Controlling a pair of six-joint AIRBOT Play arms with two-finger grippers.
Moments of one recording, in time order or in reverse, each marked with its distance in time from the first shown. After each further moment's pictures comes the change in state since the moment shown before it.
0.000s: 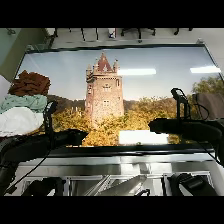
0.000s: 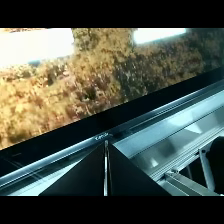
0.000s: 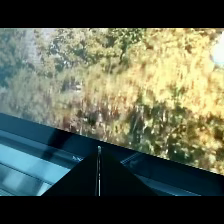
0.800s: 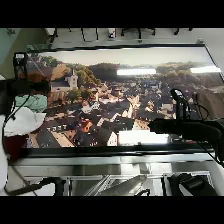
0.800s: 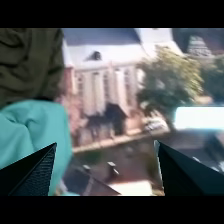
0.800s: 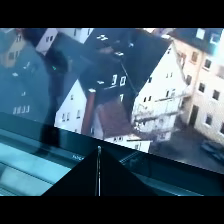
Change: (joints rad) left arm 0.482 -0.815 0.690 0.633 -0.231 0.214; right arm 0.003 -0.005 0.000 0.001 -0.001 0.000
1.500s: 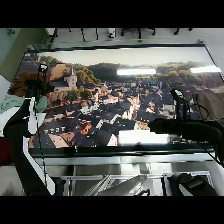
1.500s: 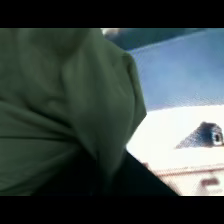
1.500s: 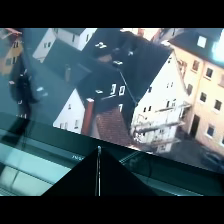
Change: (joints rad) left arm 0.079 -0.798 0.599 0.216 -0.138 0.115; right arm 0.000 0.000 0.000 0.000 0.000 0.000
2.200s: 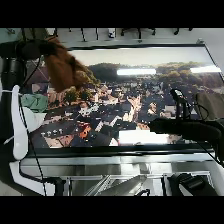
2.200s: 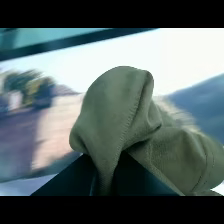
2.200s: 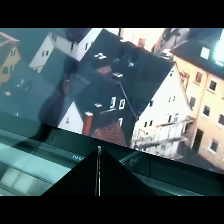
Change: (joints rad) left arm -0.269 0.513 0.078 -0.285 0.197 -0.111; right arm 0.000 0.000 0.000 0.000 0.000 0.000
